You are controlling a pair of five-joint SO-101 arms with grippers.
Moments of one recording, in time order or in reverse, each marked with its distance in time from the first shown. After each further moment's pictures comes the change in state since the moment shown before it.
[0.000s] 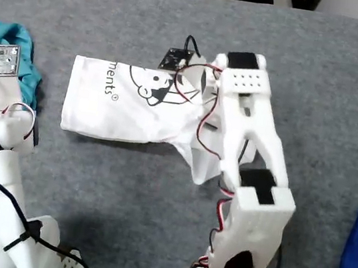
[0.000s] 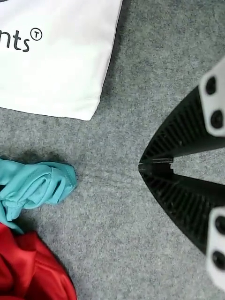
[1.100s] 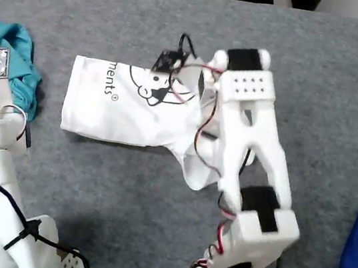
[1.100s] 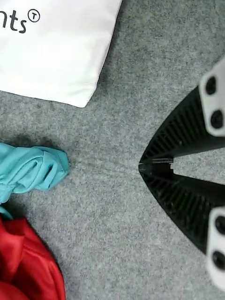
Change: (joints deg) left arm -4.0 0.0 0.0 1.1 -1.5; right arm -4.0 -15.1 6.3 13.9 -1.6
